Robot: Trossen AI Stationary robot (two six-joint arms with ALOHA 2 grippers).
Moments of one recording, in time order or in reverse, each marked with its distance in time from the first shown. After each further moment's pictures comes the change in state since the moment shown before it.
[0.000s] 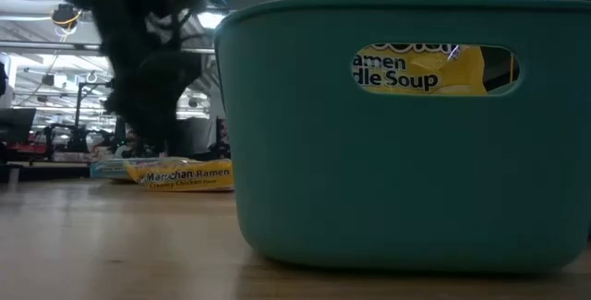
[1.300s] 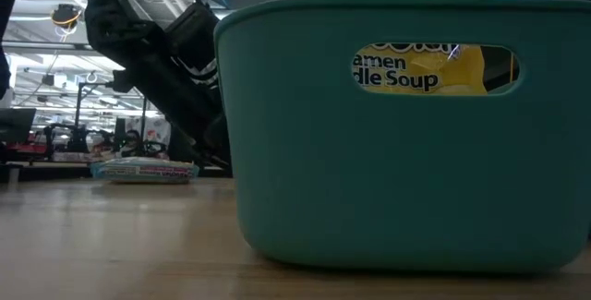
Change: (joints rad) left arm 0.097 0.389 -0.120 0.952 -0.056 0.532; right arm 0.007 0.256 0.000 0.041 -0.098 0.429
